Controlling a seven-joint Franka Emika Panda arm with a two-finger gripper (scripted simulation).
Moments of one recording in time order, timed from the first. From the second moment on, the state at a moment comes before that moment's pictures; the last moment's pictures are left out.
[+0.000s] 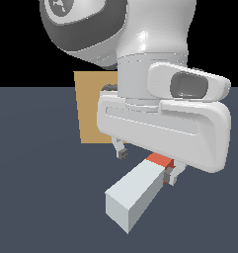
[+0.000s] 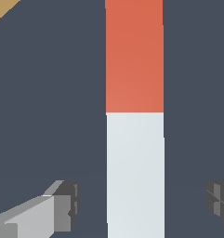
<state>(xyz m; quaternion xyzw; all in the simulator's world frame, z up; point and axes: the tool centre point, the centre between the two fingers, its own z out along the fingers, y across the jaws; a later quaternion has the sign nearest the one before) 0.042 -0.114 0.071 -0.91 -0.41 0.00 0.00</state>
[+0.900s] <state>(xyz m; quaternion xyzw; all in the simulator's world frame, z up) 0.040 -0.112 0.028 -0.91 -0.41 0.00 0.00</state>
